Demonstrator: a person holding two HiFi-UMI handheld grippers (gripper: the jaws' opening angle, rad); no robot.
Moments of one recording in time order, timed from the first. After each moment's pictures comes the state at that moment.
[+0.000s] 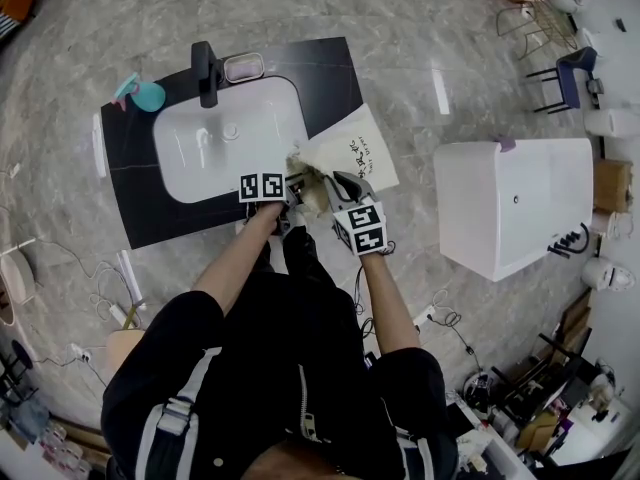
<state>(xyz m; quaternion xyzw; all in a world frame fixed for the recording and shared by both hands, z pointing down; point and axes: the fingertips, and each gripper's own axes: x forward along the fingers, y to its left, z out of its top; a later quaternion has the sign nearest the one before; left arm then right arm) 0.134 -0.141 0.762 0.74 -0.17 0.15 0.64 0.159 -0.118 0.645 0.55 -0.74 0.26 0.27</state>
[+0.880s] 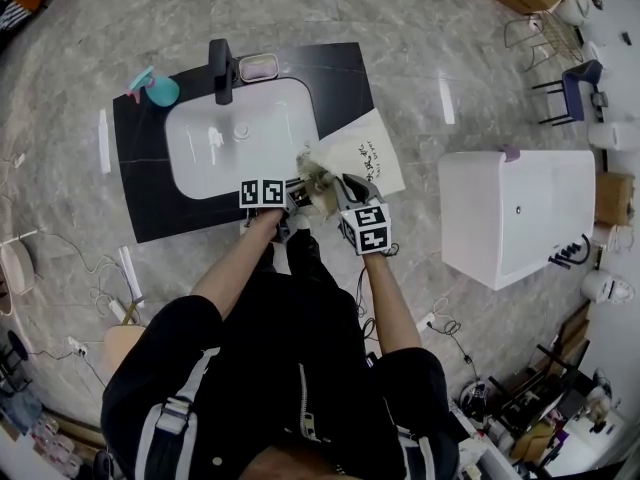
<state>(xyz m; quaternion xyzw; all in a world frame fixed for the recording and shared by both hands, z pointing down) 0.107 -0.132 0.756 0.74 -0.17 0.14 0.64 0.158 -0.116 0.657 0.56 -0.73 0.28 0.28</state>
